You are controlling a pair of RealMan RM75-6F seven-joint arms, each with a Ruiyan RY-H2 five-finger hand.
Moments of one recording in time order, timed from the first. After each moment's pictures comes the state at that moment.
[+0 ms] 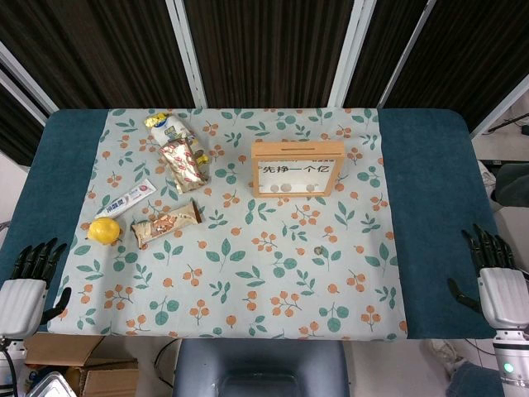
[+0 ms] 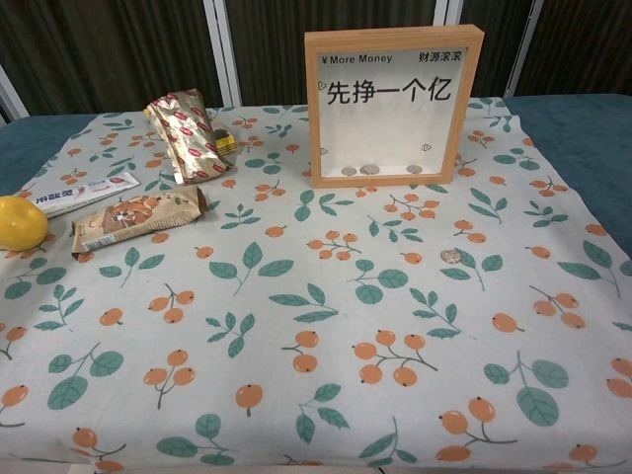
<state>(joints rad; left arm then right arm) -0.11 -1.15 -0.03 -1.59 1.54 1.50 0.11 0.05 -1.15 0.08 -1.59 -1.48 1.52 -0.04</state>
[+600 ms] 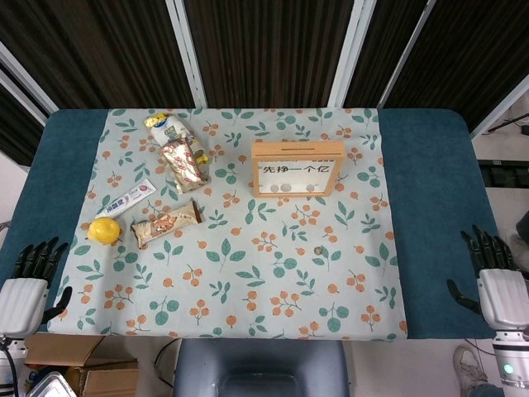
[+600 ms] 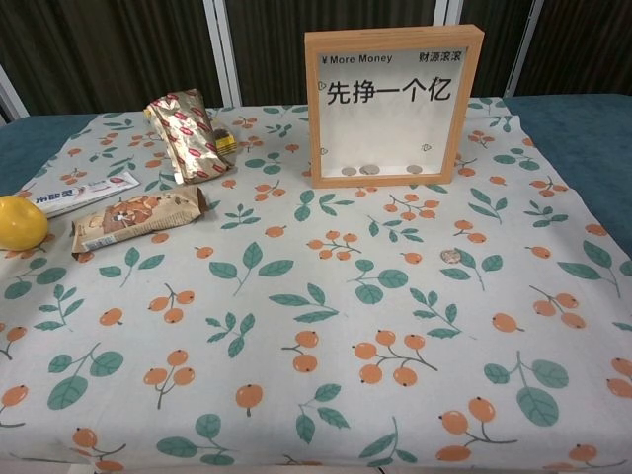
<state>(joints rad) -0.11 -1.14 -0.03 -1.59 1.55 1.50 0.11 0.05 -1.16 0.08 -1.58 -1.49 1.52 -0.05</state>
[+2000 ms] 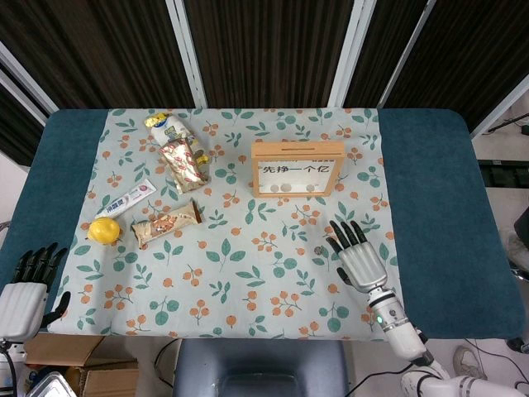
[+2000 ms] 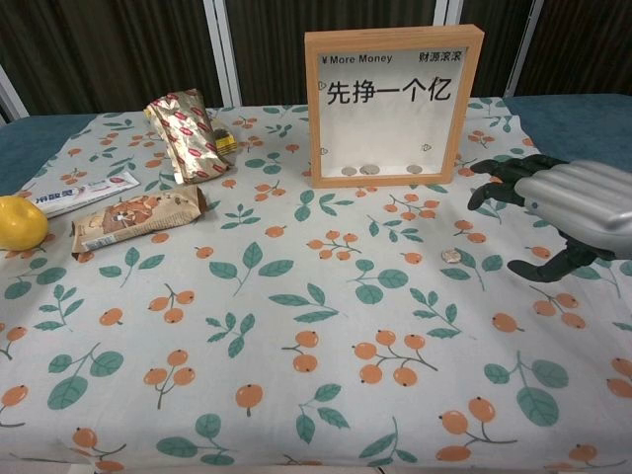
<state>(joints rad) -0.10 -1.15 -0.02 -1.57 1.53 1.49 0.11 0.42 -1.56 0.13 -1.47 -1.36 1.10 -0.58</state>
